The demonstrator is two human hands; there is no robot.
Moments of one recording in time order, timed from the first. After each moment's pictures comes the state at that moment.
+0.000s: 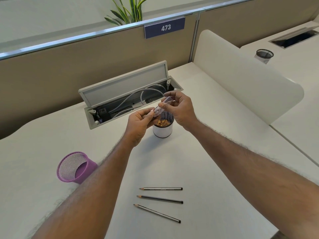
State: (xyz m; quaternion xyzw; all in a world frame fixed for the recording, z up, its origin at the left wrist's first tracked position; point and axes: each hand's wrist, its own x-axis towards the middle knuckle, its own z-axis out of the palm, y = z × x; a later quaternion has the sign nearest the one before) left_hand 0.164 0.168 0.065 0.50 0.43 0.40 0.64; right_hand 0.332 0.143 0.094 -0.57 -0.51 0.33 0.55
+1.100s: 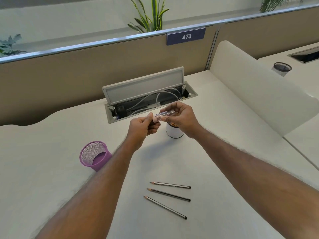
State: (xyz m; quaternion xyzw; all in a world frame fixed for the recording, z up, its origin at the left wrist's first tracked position) left_hand 0.114 0.138 0.082 0.46 0.49 0.42 0.61; right_hand 0.295 0.125 0.099 -0.47 -0.54 0.48 0.51
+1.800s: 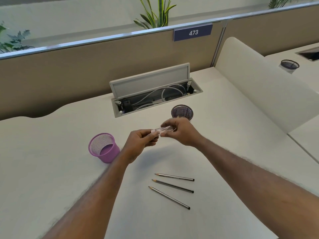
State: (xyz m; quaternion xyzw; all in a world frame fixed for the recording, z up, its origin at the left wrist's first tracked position) left_hand 0.066 0.094 0.050 0.53 0.47 0.35 0.62; right_hand 0.275 0.094 0.069 -0.54 -0.70 0.34 0.32
